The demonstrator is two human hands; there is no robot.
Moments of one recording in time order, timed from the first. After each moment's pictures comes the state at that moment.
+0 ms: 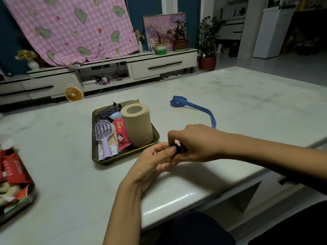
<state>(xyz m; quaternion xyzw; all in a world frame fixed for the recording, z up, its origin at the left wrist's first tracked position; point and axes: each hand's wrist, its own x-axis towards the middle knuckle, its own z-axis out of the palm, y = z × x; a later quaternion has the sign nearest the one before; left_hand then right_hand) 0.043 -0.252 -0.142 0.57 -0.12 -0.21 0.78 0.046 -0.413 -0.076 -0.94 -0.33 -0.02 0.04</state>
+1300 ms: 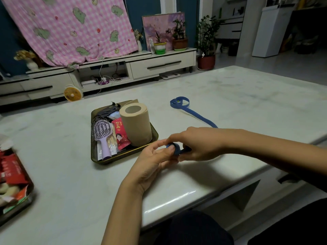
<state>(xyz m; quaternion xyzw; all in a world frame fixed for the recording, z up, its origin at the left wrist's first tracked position) 0.042 -0.257 -0.140 0.57 -0.06 -0.18 0.80 0.051 -0.419 -0.076 -0.94 -0.32 0.06 0.07</state>
